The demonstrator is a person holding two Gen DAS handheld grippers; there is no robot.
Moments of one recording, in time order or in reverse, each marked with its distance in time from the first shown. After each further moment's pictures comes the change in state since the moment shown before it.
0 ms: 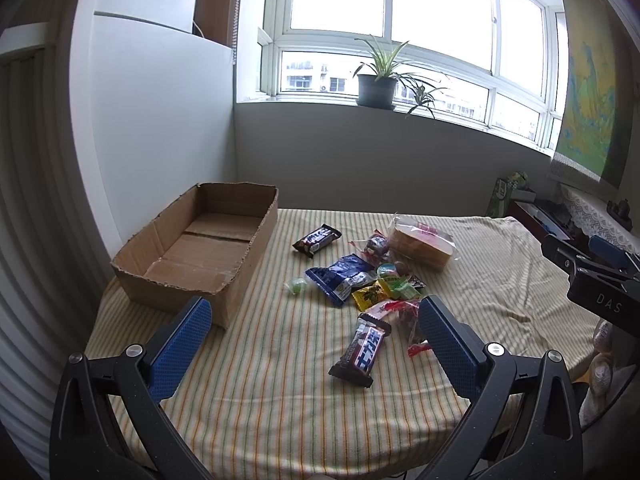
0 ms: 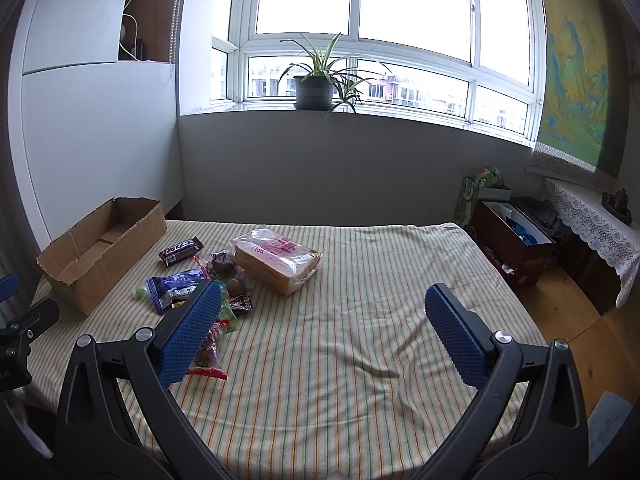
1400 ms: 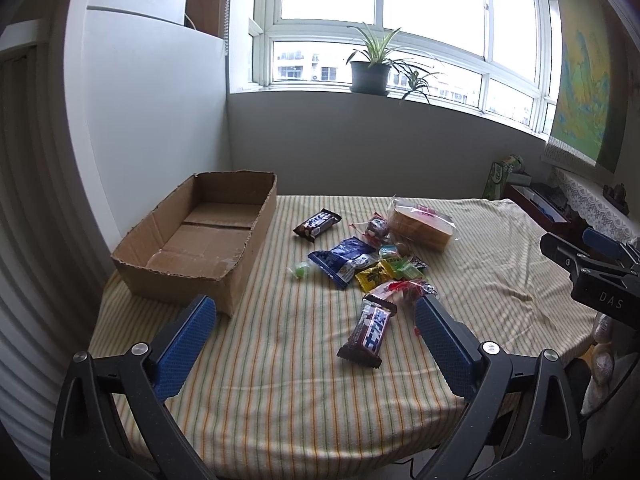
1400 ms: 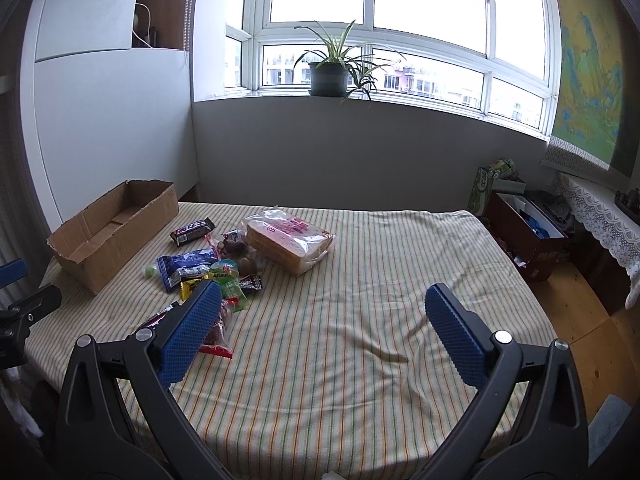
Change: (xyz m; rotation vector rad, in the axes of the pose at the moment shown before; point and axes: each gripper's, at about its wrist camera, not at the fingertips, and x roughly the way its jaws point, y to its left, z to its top) left arm 0.000 0.008 -0.008 0.037 0.051 -0.018; right arm -0.001 -0.009 -0.016 -0.003 0.045 0.095
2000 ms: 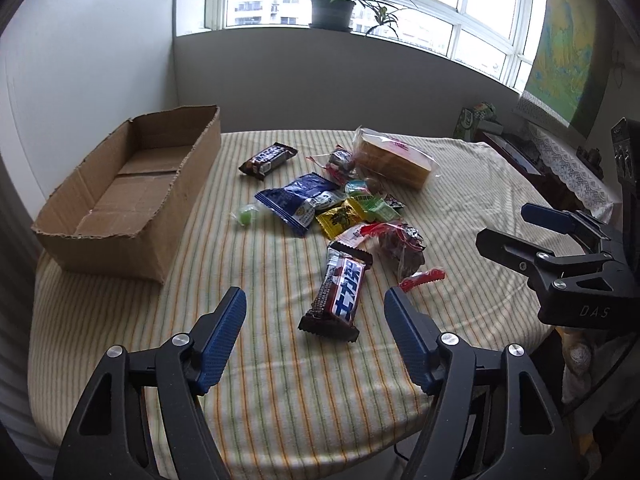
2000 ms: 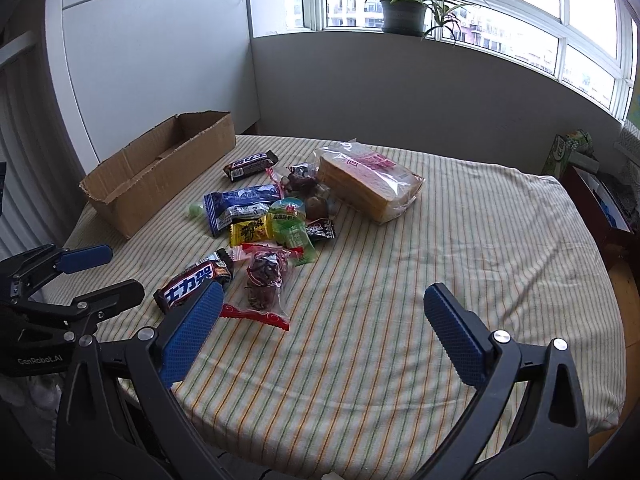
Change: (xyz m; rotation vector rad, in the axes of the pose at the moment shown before) left arm 0.067 -0.012 -0.016 0.044 0.217 -0.169; right arm 0.079 0.043 -0.018 -0.095 0.243 0.226
